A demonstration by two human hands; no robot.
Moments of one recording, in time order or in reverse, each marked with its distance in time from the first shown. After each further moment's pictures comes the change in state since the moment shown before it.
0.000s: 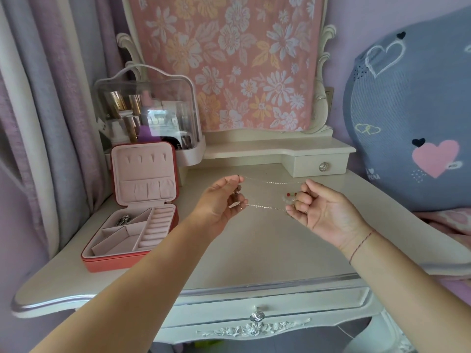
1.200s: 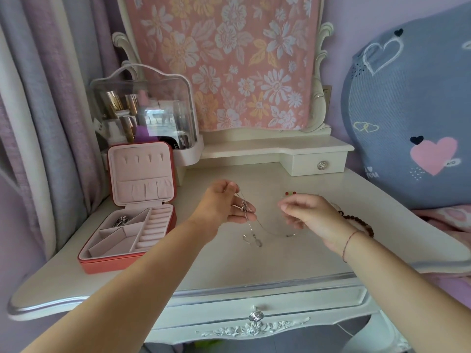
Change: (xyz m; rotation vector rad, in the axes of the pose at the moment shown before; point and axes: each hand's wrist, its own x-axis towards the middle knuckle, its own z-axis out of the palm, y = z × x) left_hand -0.015 0.009 0.008 0.445 -0.019 -0.023; right_hand -0.001 0.015 0.000 -0.898 0.182 -0.083
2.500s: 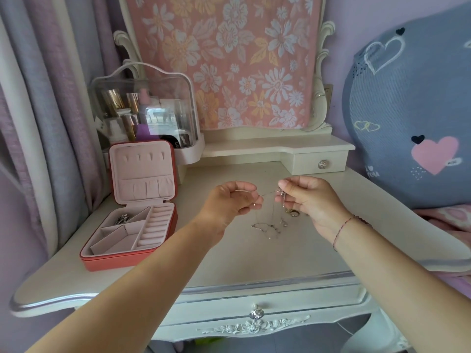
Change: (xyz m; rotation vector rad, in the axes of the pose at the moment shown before) left_hand -0.003 -0.010 0.002 -0.069 -0.103 0.090; right_hand 0.001 -0.032 0.012 0.274 0.093 -0.068
